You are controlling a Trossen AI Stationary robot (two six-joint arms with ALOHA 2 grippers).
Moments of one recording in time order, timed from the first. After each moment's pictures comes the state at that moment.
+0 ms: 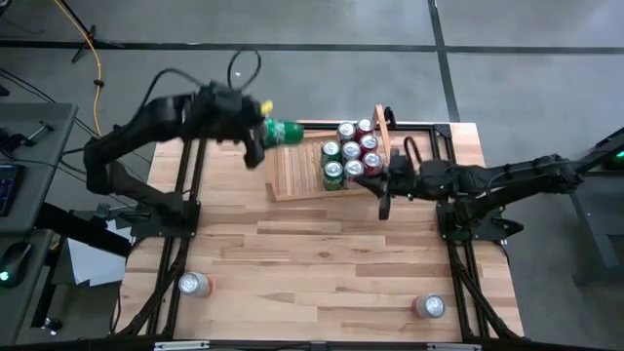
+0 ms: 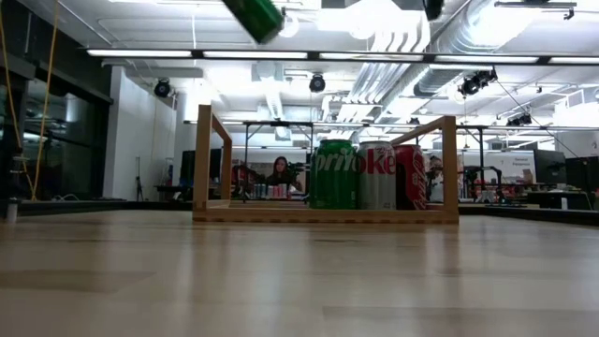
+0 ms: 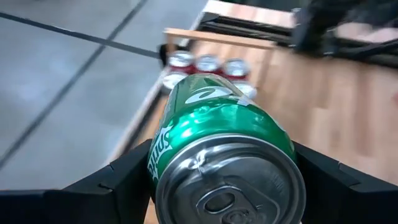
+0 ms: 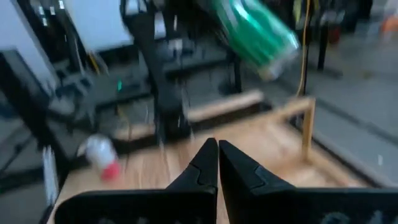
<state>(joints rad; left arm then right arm) 0.26 1.35 1.76 -1.06 -0.16 -0.01 0.13 1.01 0.88 -0.02 0.35 0.24</state>
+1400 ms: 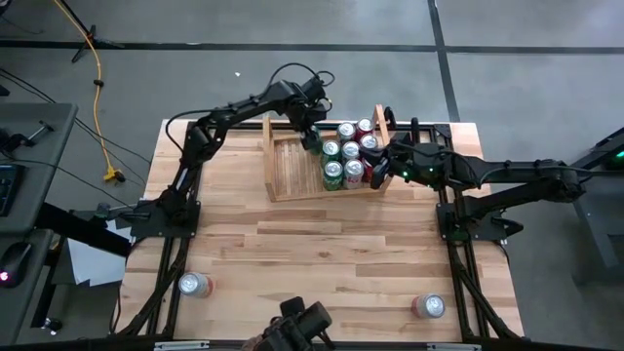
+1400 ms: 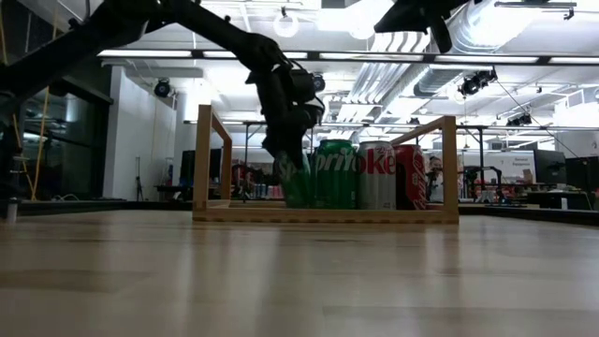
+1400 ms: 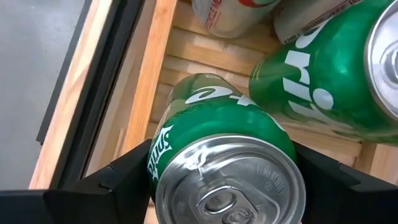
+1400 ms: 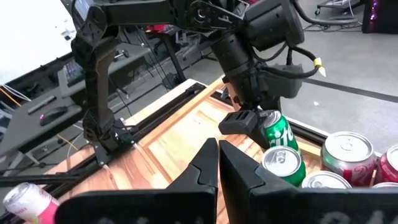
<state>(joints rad) 0.62 2.26 2.07 -1.07 0.15 0.26 -0.06 1.01 0.88 -0.12 0.44 0.47</state>
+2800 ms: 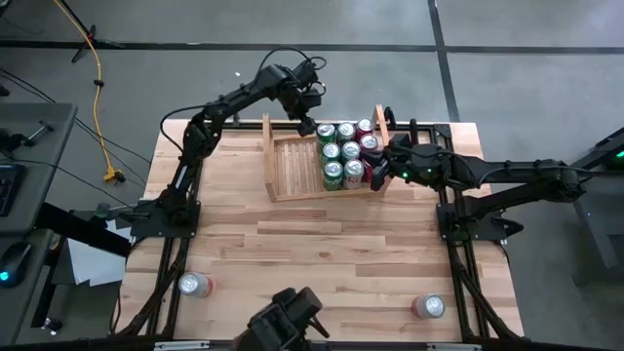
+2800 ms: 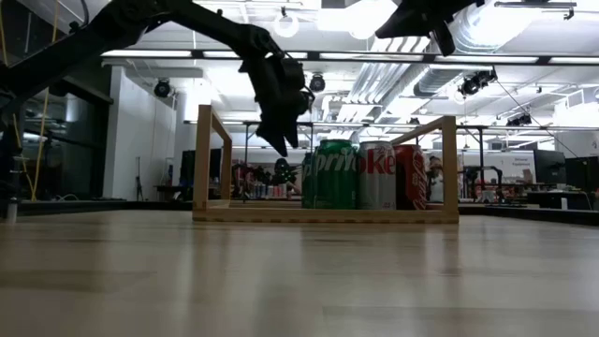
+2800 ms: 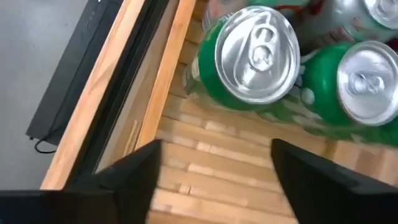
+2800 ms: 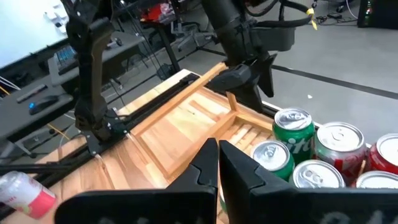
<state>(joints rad) 0.68 2.26 2.23 -1.22 0.24 0.24 -0.06 1.01 0.88 -0.17 0.44 0.47</state>
